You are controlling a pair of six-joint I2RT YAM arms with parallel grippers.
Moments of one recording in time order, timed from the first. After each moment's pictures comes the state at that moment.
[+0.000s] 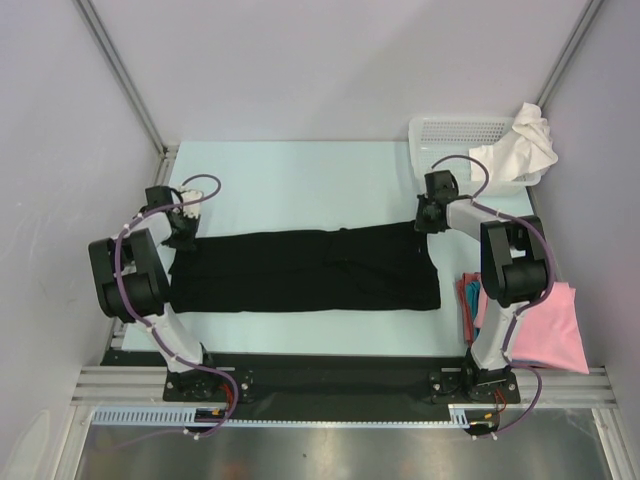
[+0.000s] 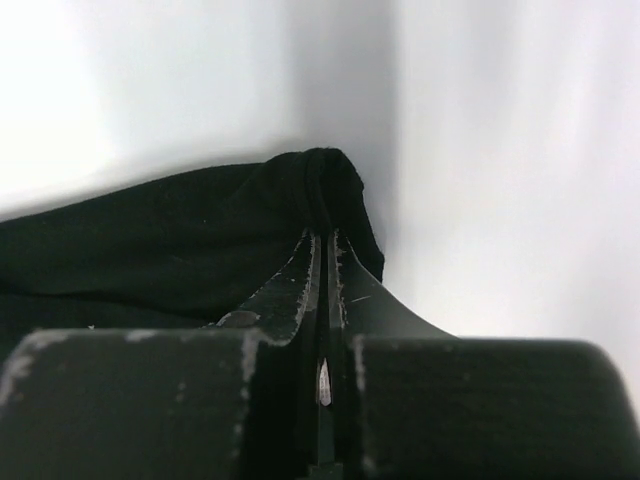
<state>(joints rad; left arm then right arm) 0.29 1.80 1.09 -0.38 0.14 0.44 0.16 1.90 1.20 -0.27 0.05 0.28</state>
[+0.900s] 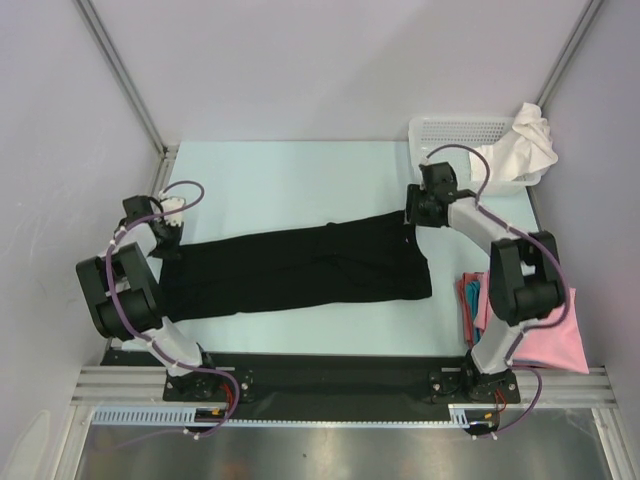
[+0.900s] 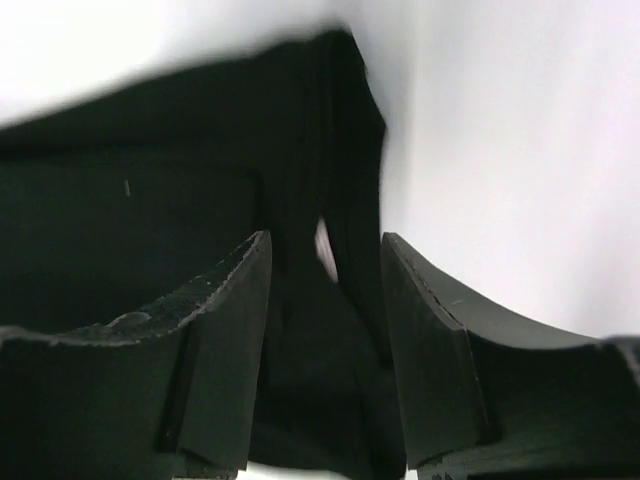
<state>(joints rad) 0.41 1.68 1.00 -0.38 0.17 0.51 0.23 1.80 1.26 -0.36 0.02 0.28</state>
